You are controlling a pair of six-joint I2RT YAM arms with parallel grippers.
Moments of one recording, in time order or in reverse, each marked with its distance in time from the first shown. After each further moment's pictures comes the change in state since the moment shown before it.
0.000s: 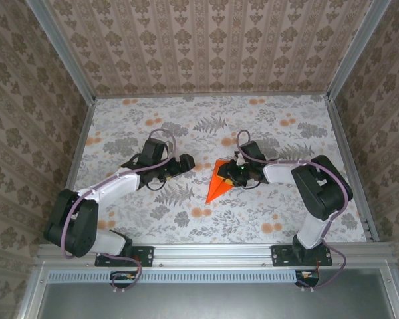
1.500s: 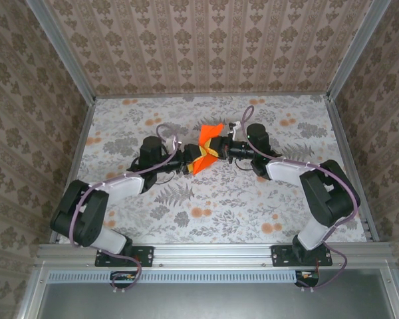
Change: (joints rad) left arm -0.009 0.109 -0.100 0.763 0.478 -0.484; right arm -0.013 -0.085 0.059 0.573 -0.257 0.385
